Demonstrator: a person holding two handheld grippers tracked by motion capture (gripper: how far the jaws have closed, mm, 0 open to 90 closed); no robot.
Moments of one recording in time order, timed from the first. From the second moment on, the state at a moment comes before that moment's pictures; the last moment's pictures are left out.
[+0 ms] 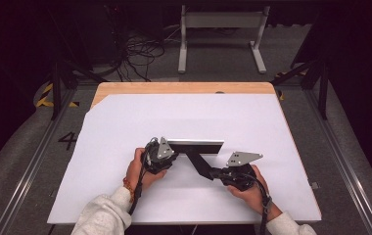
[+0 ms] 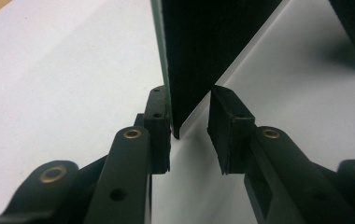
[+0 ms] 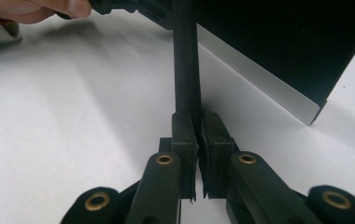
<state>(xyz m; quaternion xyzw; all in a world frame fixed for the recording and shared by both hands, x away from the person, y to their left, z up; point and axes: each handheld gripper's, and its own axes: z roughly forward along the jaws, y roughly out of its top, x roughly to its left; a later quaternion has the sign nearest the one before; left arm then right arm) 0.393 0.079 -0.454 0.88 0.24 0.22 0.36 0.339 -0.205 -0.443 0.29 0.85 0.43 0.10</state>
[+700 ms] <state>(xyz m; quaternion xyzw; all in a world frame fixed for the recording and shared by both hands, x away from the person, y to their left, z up) 0.393 0.097 -0.445 0.86 0.25 0.21 0.39 0.337 -0.207 -0.441 0.29 0.85 0.43 0.11</state>
